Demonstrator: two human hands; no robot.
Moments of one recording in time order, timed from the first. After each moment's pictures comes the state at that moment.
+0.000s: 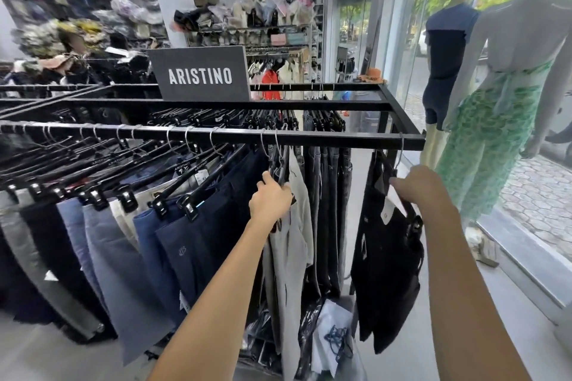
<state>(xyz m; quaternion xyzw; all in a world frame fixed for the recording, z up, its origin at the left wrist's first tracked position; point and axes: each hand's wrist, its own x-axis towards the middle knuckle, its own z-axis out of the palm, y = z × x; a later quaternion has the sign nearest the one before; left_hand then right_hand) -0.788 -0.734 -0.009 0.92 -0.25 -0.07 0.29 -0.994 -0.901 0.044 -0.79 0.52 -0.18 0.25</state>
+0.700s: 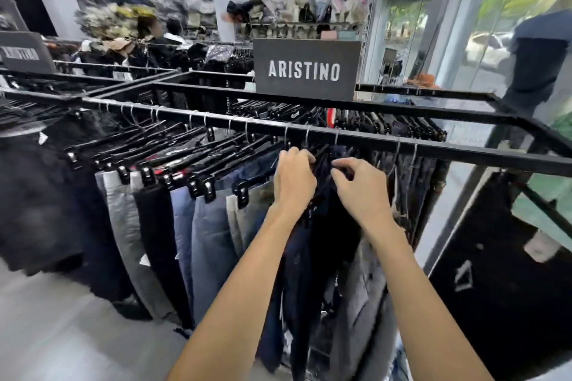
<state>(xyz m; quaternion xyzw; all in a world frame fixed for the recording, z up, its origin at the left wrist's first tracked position) -0.635 -0.592 0.026 0.86 -0.35 0.19 0.34 -0.745 -0.670 0.035 -0.86 0.25 -0.36 0.27</state>
